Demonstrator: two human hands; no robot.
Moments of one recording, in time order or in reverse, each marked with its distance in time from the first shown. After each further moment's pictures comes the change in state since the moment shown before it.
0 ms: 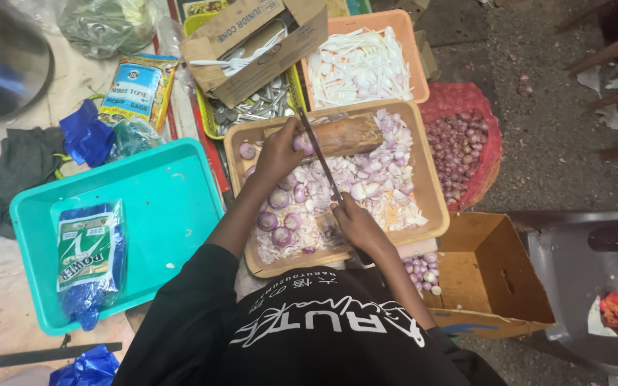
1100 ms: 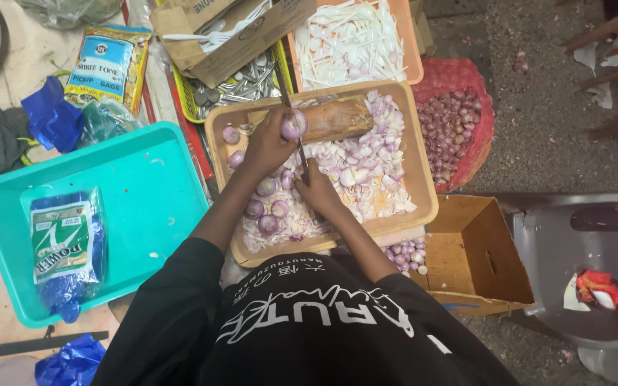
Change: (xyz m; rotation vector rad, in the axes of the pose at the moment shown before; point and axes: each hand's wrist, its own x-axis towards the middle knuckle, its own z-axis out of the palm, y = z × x) left_hand -0.009 -0.009 0.014 -0.014 -0.002 0.034; right_hand 0.089 0.022 0.057 0.093 0.053 -0.163
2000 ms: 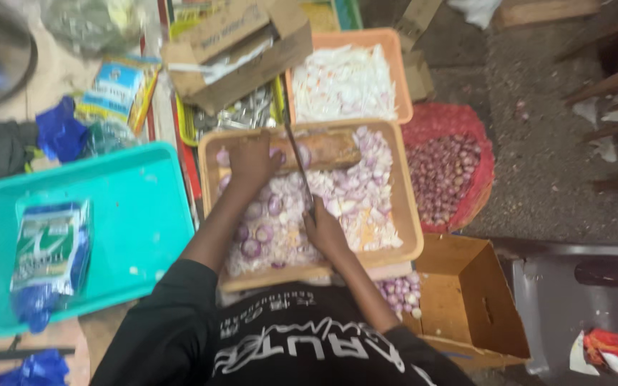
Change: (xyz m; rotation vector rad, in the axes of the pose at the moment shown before) left_hand 0.025 0.024 0.001 0.639 -0.050 -0.313; right_hand -0.032 0.025 -0.035 -0.171 0.061 -0.080
